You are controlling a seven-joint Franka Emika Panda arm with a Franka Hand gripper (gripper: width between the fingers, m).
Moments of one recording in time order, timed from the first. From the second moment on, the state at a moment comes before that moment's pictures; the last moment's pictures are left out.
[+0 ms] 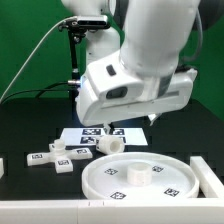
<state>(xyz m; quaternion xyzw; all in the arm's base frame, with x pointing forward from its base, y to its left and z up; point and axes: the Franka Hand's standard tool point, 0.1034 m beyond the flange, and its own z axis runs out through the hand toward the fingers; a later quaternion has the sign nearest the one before) 0.493 0.021 0.068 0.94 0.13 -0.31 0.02</state>
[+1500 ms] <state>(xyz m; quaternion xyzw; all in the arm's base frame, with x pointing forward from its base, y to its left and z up) 0.450 0.022 0.042 0.94 0.02 -0.33 0.03</state>
